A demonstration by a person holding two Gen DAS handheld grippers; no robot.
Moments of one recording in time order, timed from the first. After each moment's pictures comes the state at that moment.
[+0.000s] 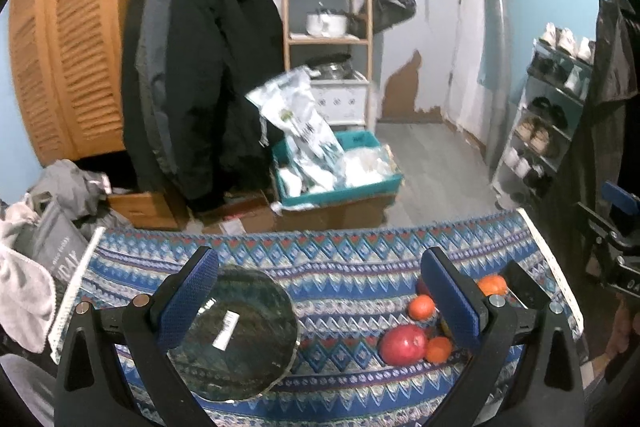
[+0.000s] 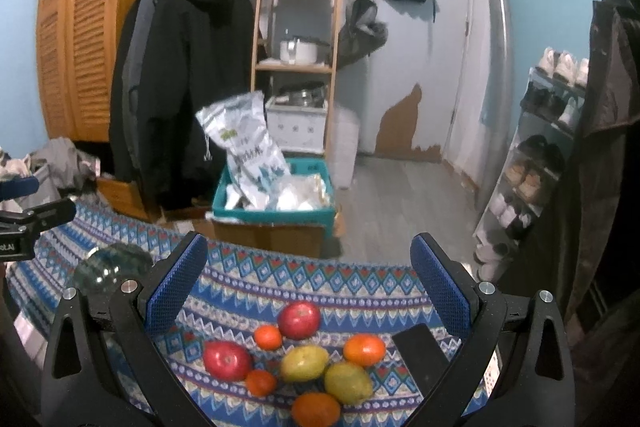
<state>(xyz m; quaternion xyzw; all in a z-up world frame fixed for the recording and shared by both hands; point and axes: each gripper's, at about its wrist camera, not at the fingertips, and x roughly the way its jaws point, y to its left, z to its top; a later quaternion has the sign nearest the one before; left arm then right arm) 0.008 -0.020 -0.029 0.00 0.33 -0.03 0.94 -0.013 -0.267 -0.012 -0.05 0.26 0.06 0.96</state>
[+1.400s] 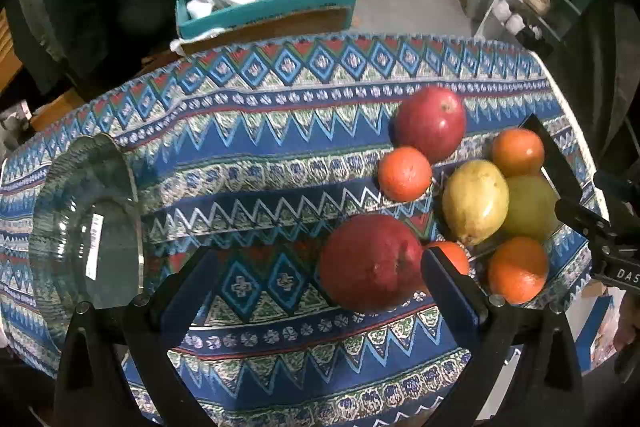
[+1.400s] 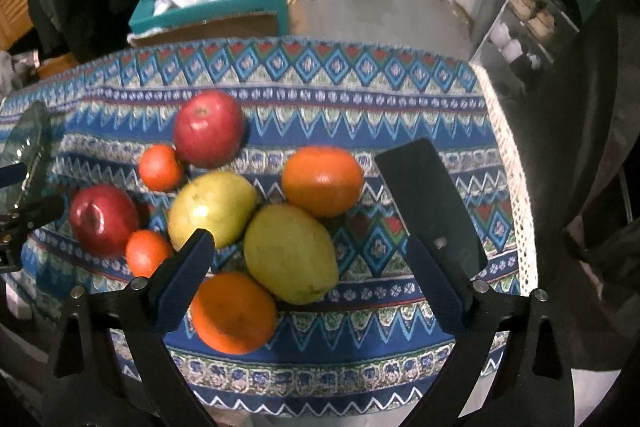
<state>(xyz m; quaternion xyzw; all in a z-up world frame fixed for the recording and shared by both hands) 0.080 -0.108 -0.230 0.04 0.57 -0.09 0.82 0.044 -0.333 -0.208 -0.04 0.56 0.01 0.83</state>
